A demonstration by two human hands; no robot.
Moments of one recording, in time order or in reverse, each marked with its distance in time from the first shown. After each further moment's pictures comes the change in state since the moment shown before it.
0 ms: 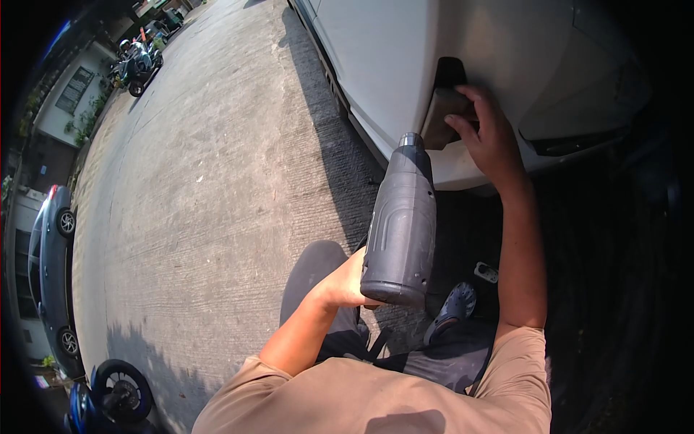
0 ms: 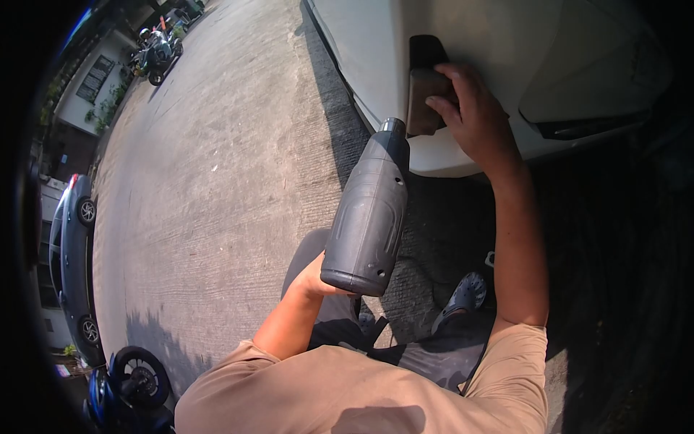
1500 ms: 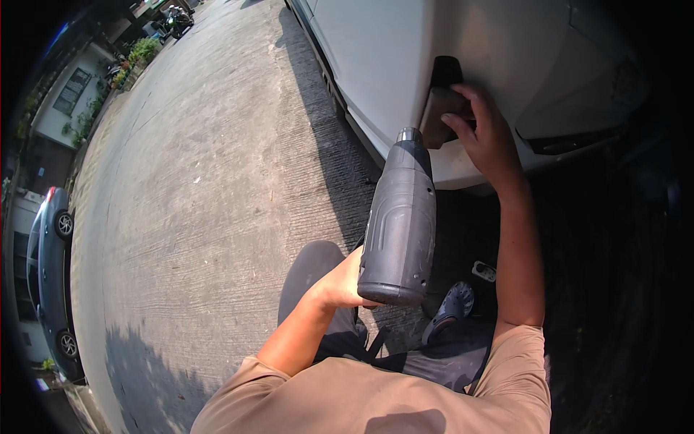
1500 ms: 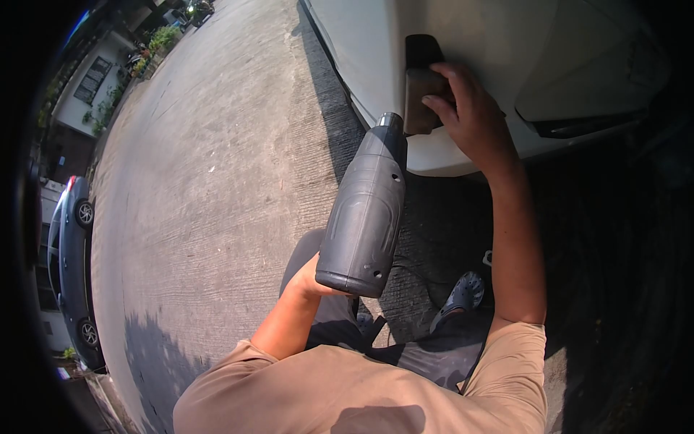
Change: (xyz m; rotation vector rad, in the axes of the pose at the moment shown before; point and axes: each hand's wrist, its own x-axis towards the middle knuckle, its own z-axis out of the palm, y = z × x) left_hand 0.002 0.003 0.003 0.069 -0.011 0.049; right_hand -0.001 0.001 -0.001 0.004 -0.024 0.005
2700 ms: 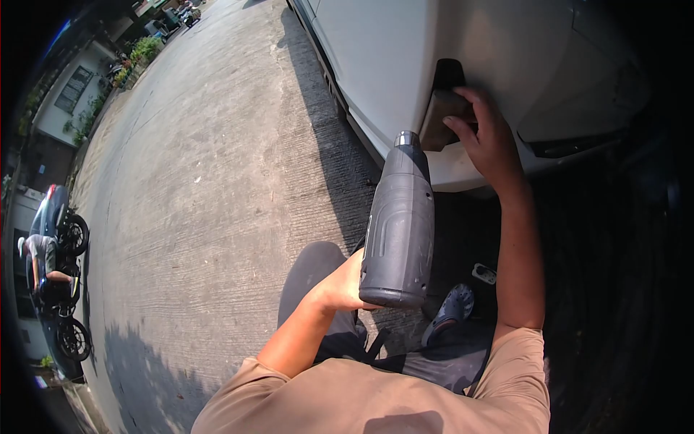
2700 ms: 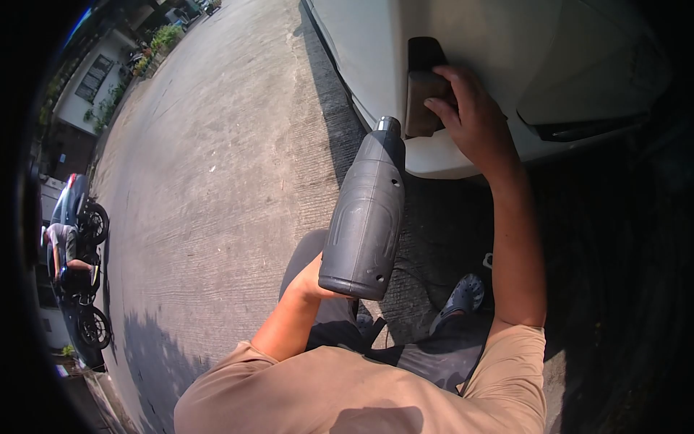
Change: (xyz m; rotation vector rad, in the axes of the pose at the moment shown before) left_hand -0.002 0.000 0.004 -0.073 0.018 0.008; right_hand -0.001 -0.003 -0.001 0.028 -0.002 0.028
